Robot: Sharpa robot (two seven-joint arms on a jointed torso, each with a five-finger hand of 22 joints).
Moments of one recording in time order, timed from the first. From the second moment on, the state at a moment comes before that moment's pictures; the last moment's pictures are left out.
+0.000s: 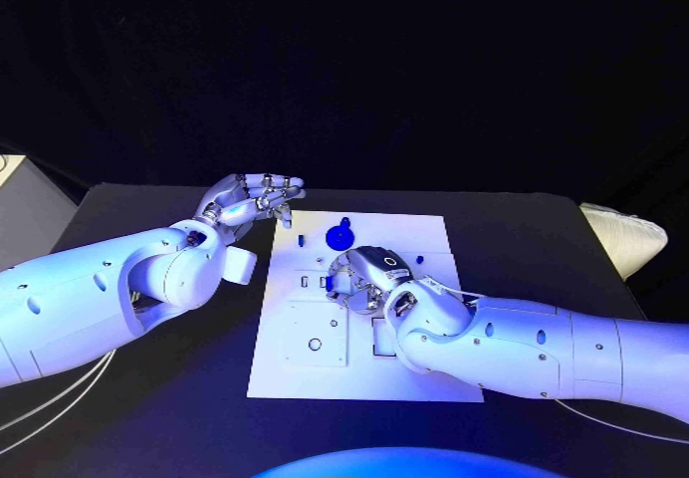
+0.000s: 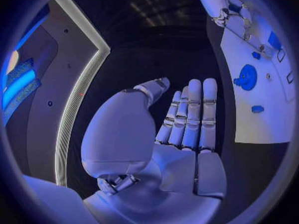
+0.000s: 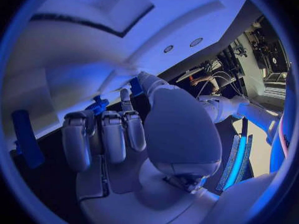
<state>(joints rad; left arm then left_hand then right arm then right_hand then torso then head) 1.20 -0.85 -0.04 1.52 -0.09 -0.27 0.39 1.36 -0.19 0.53 0.07 0.18 0.87 0.22 0.22 0.14 1.06 0.15 0.10 0.07 0.98 0.08 0.95 0.54 0.17 0.88 0.18 1.06 0.64 1.06 -0.55 -0.16 1.50 -1.60 -0.65 -0.40 1.33 -0.24 0.35 0.23 0.18 0.94 0.16 0.17 0.33 1.47 0.06 1.50 1.31 1.47 -0.01 1.55 1.31 0.02 1.47 0.09 1.54 1.31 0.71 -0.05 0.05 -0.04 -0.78</state>
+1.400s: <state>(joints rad) 1.24 -0.82 -0.04 1.45 -0.51 -0.12 -0.10 1.22 -0.16 0.38 0.29 0.19 0.88 0.12 0.57 0.39 1.09 0.04 0.97 0.64 1.46 -0.02 1.50 1.31 0.11 1.26 0.08 1.37 1.10 1.20 -0.78 -0.14 1.68 -1.23 -0.70 -0.13 1.49 -0.18 0.20 0.28 0.31 0.92 0.17 0.15 0.32 1.44 0.08 1.43 1.31 1.47 0.01 1.53 1.31 0.04 1.47 0.11 1.39 1.31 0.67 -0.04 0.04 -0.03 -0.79</state>
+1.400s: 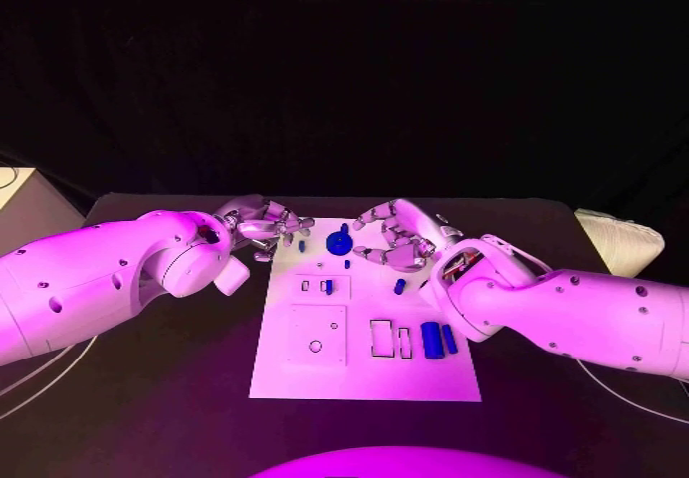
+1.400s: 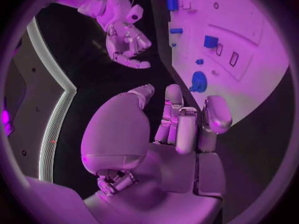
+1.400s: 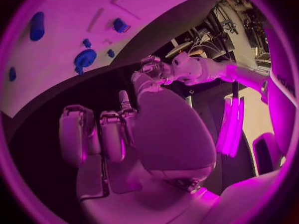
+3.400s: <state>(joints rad) 1.32 -0.50 -0.10 1.23 -0.92 0.34 -0.60 1.09 -0.11 0.29 0.29 0.19 0.83 0.11 0.66 0.55 1.06 0.04 1.02 0.67 1.46 -0.02 1.50 1.31 0.11 1.27 0.08 1.38 1.11 1.31 -0.81 -0.13 1.54 -0.62 -0.71 0.02 1.45 -0.21 0.29 0.28 0.32 0.88 0.17 0.18 0.33 1.34 0.09 1.33 1.31 1.47 0.01 1.48 1.31 0.07 1.42 0.11 1.22 1.31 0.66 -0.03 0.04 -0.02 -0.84</state>
